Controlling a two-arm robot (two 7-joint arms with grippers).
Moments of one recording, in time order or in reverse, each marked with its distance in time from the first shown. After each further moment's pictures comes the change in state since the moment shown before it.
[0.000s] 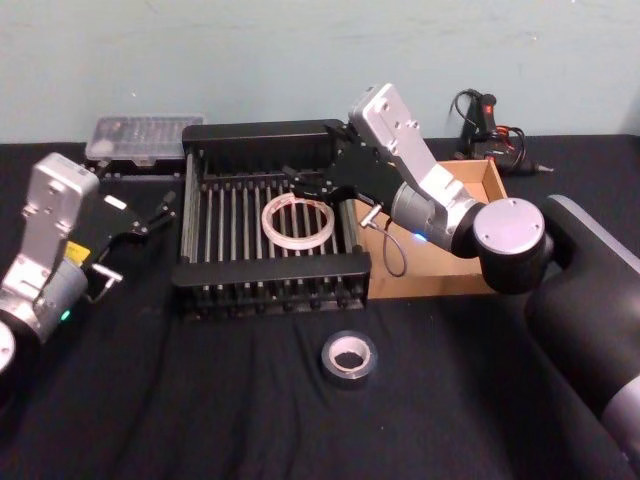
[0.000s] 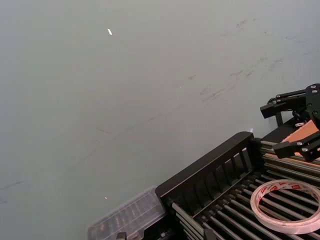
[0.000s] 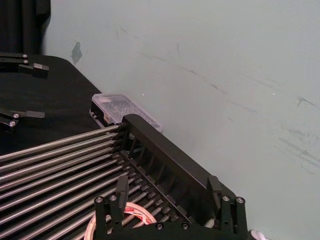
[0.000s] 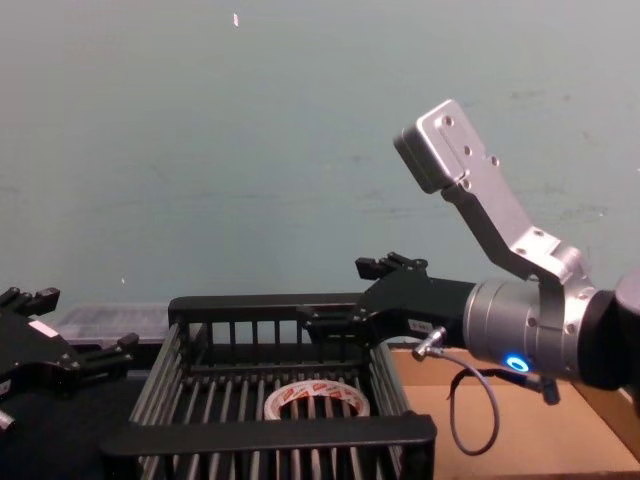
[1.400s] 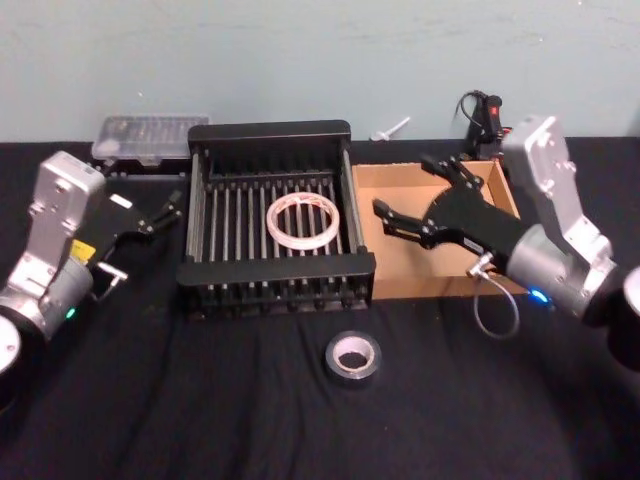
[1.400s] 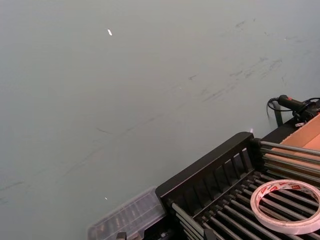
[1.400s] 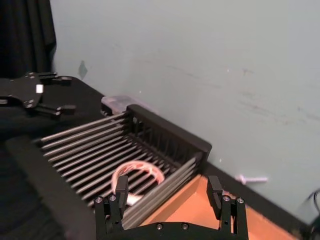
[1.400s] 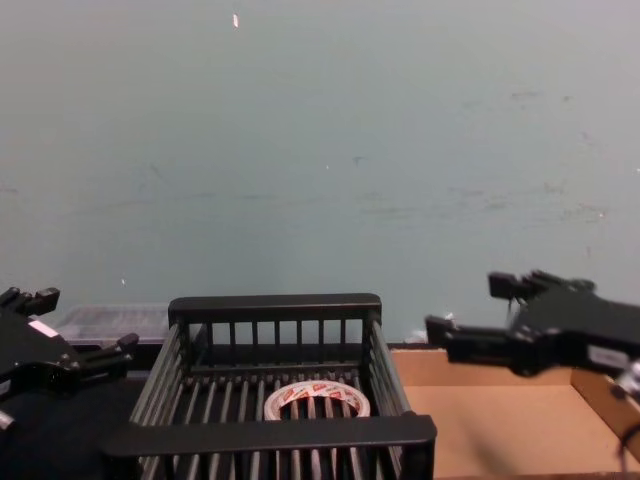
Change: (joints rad) left arm 0.000 0.000 0.000 0.000 0.000 0.000 0.000; right arm -0.348 0.256 0.143 -0.494 0.234 0.130 0.060
